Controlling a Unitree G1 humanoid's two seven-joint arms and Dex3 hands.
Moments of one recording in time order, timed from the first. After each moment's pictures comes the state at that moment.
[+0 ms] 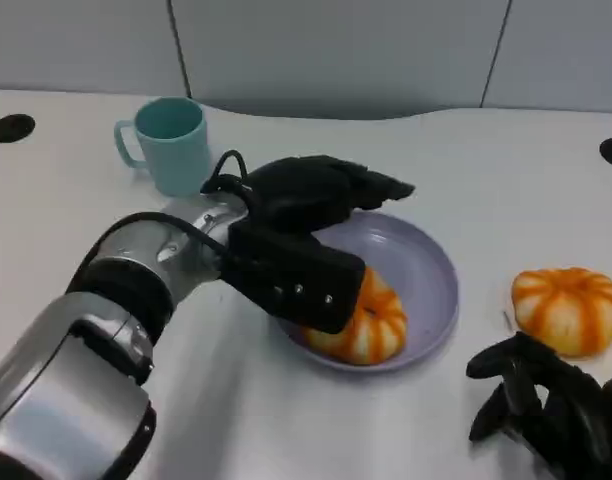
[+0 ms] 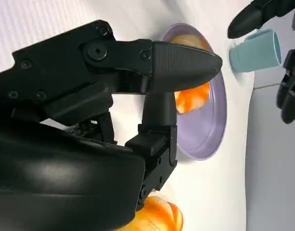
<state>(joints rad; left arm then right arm) -1.05 0.11 -0.57 1.22 0.67 -0.66 -0.05 0.11 -0.02 0.00 0.11 0.13 0.07 0.22</state>
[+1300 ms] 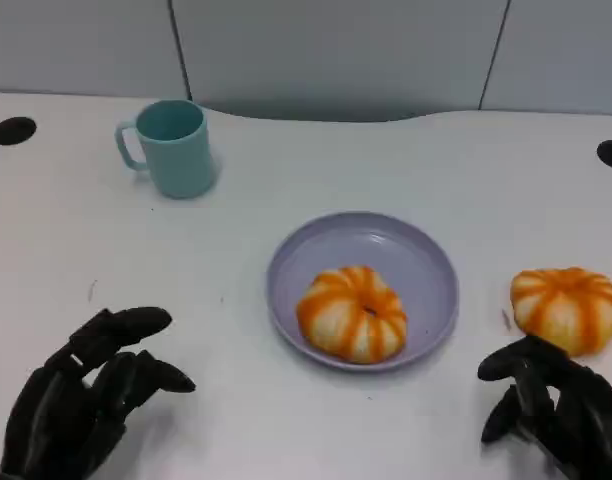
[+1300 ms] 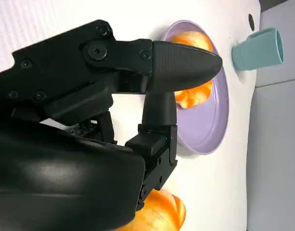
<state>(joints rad) 0.04 0.11 0.17 0.32 -0.61 -0.09 -0.66 0.11 -0.05 -0.02 0.13 0.15 0.07 0.24</state>
